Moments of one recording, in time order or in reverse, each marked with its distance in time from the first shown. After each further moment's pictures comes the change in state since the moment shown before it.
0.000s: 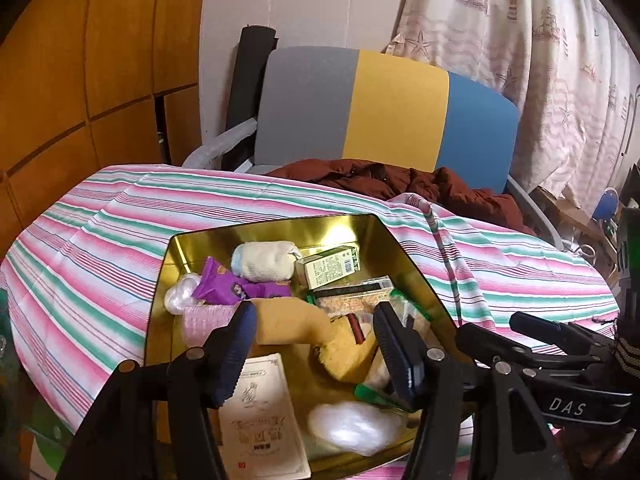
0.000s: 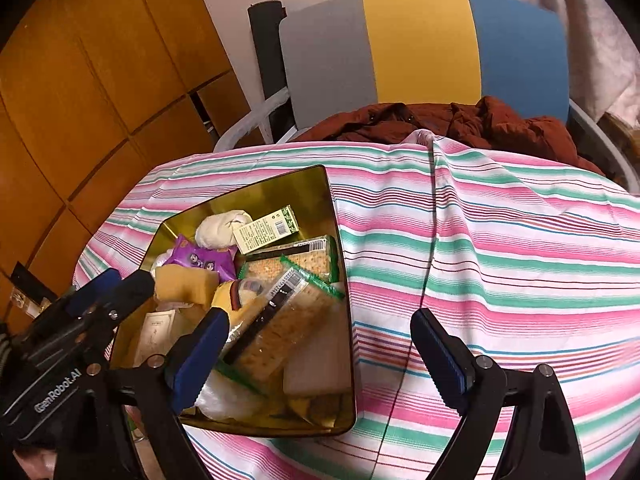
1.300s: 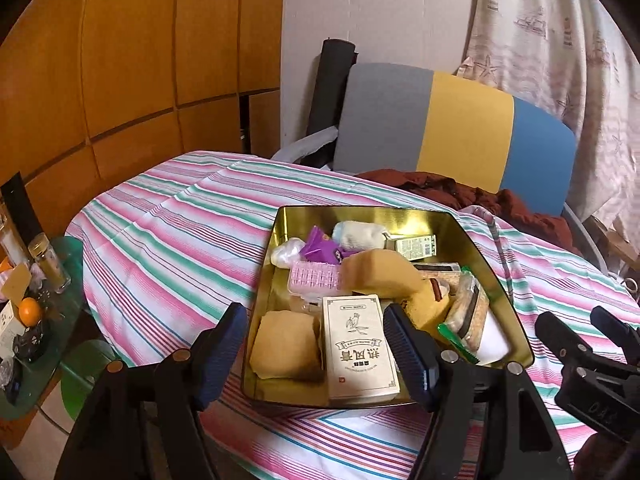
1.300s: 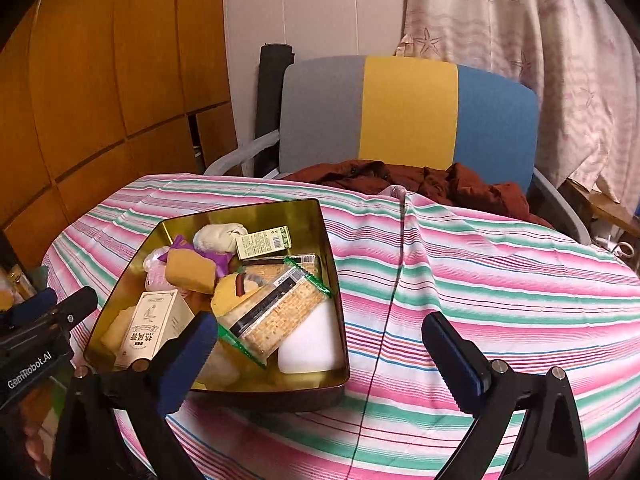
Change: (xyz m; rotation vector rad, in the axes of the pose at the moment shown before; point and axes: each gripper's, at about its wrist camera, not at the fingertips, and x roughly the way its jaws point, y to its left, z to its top) left arm -0.057 0.038 -0.051 -0.125 -0.058 0.231; right arm -0.050 0.039 -0.045 -0.141 -0.203 -0.166
